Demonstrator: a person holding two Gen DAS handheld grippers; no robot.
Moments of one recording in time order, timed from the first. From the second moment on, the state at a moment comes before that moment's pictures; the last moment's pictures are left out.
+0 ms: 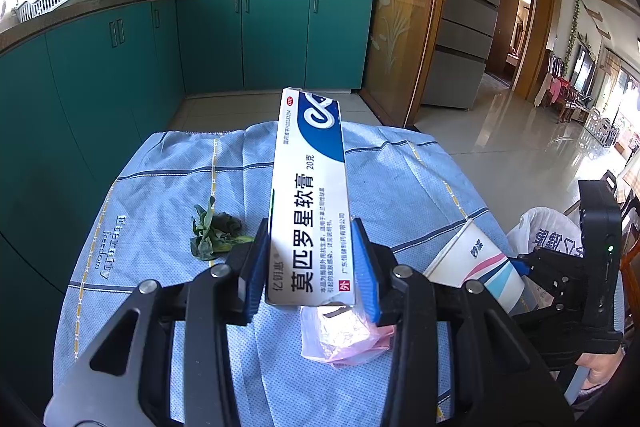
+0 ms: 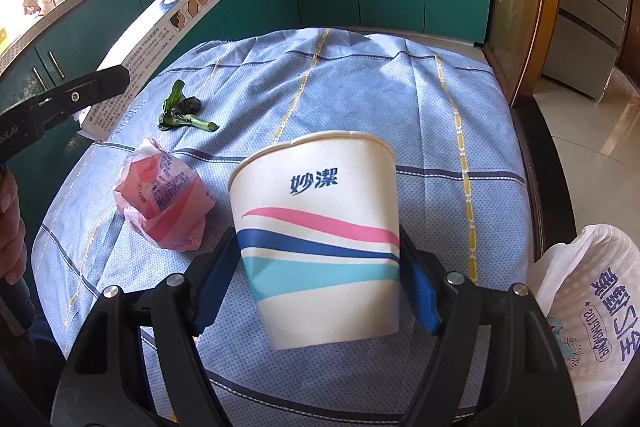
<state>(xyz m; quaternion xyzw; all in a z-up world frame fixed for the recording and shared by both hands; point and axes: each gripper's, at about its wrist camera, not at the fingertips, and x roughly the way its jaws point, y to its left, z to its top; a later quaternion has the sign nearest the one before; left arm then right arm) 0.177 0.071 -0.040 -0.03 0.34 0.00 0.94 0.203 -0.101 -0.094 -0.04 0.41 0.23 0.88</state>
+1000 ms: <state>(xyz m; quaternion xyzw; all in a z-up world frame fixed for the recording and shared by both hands) 0.174 0.064 -0.044 -0.02 0.34 -0.01 0.94 0.187 -0.115 -0.086 -0.05 0.40 0.22 0.89</state>
